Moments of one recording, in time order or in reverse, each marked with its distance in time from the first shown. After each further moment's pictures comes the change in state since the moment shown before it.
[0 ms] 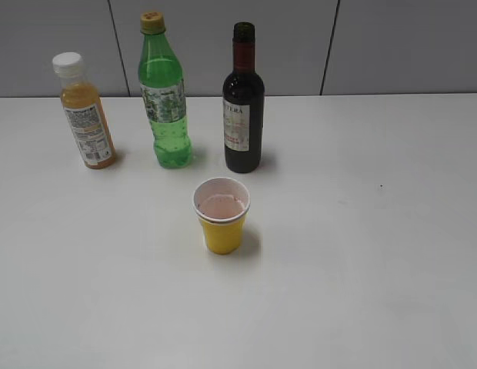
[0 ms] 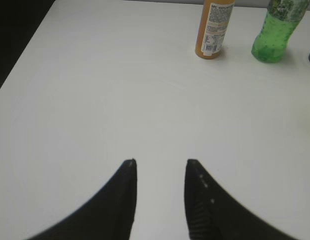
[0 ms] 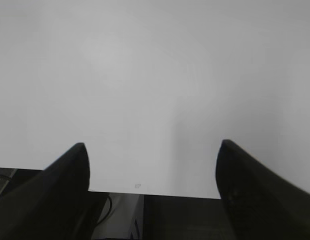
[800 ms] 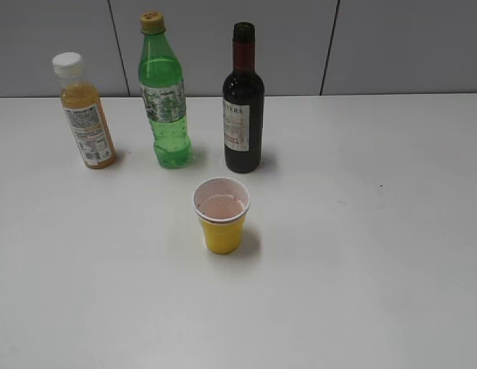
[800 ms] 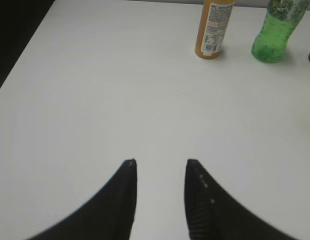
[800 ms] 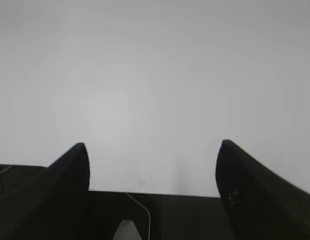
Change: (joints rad) left arm 0.000 0.000 0.000 0.000 0.000 0.000; right arm 0.001 -0.633 0.341 0.019 -0.055 -0.003
